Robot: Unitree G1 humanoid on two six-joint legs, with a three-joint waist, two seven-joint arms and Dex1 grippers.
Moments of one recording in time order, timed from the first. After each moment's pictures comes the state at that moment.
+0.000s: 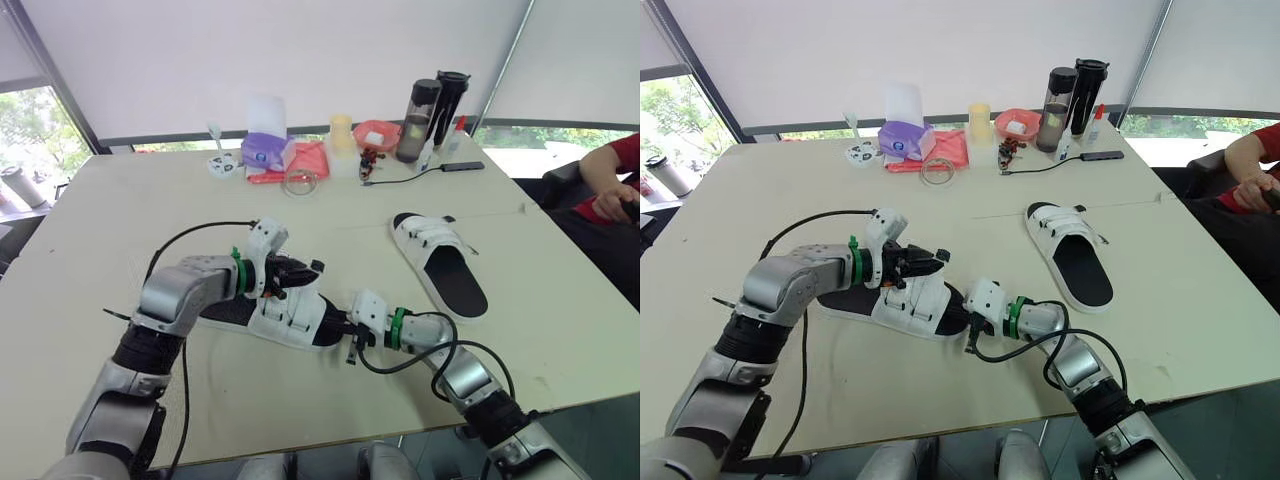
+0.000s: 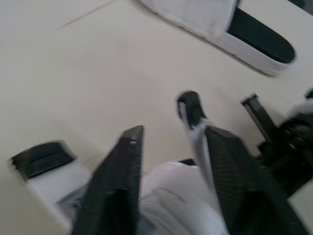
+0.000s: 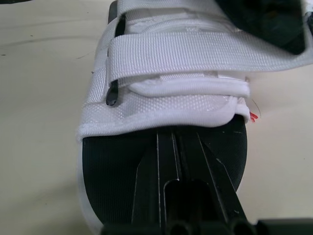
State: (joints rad) left arm -0.64 0.46 -0.14 0.03 -0.51 0.95 -0.64; right arm -0.32 -0.39 0.40 0.15 0.08 -0.03 0.80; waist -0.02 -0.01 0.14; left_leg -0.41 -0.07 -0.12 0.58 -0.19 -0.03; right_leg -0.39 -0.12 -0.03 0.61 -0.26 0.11
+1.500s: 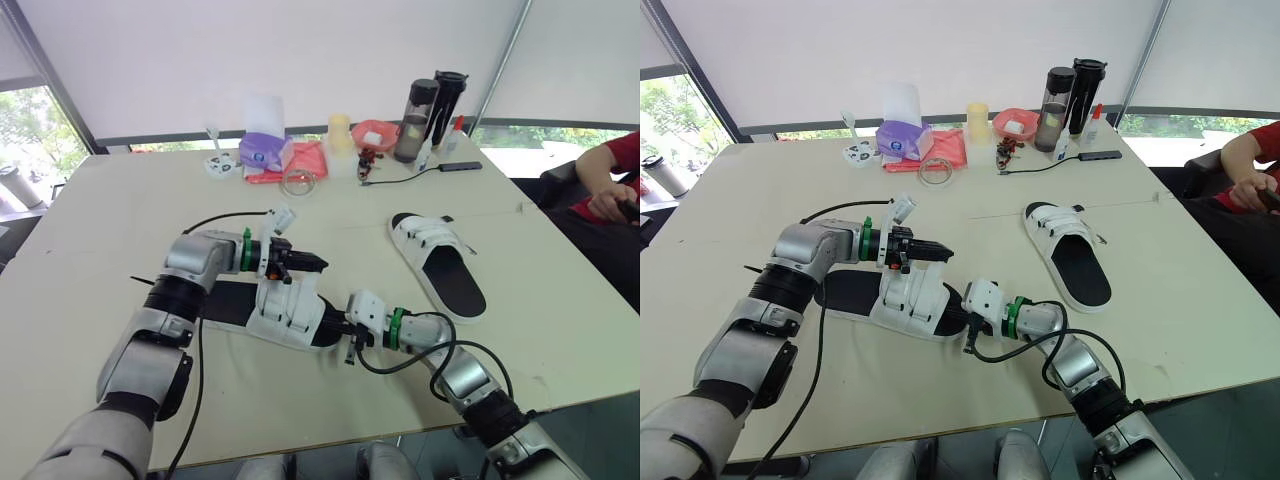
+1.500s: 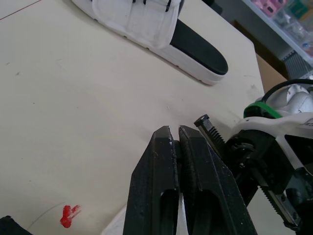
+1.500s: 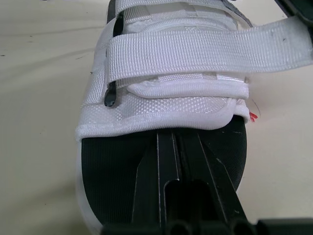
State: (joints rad) left arm -0.91 0.40 -0.18 0.53 -0.41 0.82 -1.16; right arm -0.32 -0.39 0.40 0.16 0.08 -0.04 0.80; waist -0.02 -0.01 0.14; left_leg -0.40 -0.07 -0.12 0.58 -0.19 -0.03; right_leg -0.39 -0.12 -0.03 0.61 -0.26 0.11
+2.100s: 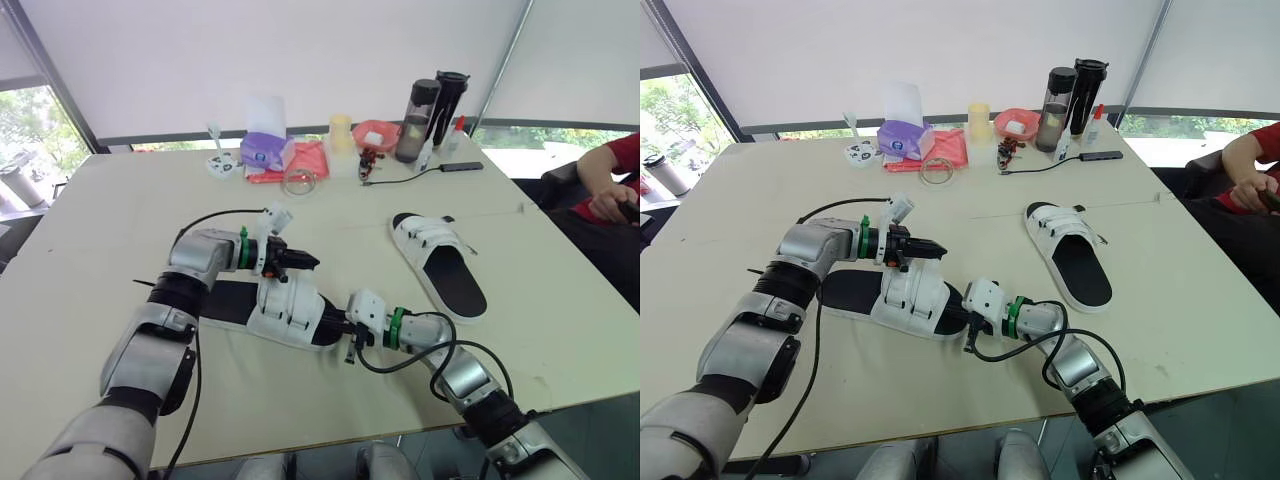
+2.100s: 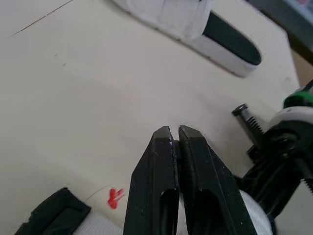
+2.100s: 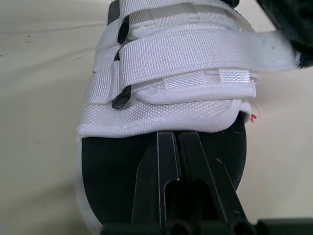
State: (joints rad) left arm -0.94 0.39 -0.21 0.67 -0.28 0.66 -1.14; right arm -0.32 -0.39 0.40 0.16 0.08 -0.03 0.79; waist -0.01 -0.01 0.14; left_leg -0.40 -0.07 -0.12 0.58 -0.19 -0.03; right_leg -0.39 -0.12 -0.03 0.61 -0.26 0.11
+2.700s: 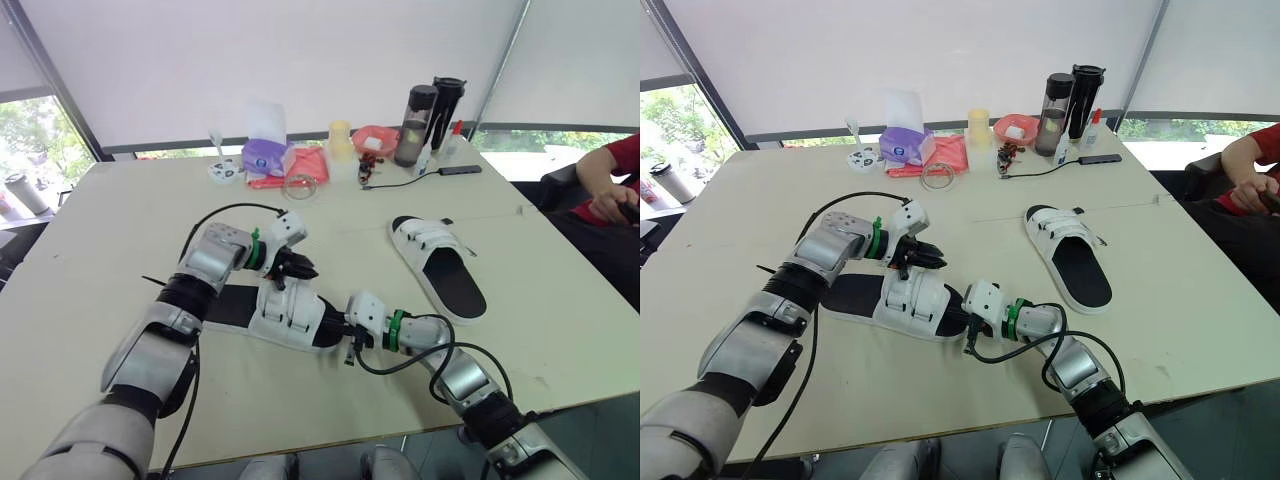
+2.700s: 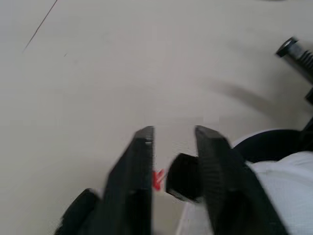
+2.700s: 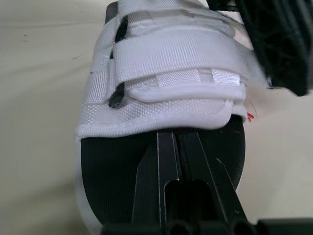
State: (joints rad) left arm -0.95 0.40 -0.34 0.68 -0.07 0.43 -1.13; right arm -0.32 -0.39 0.41 0.17 0.07 -0.04 0.78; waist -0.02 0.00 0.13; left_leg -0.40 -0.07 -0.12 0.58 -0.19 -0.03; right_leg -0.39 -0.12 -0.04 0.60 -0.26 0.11
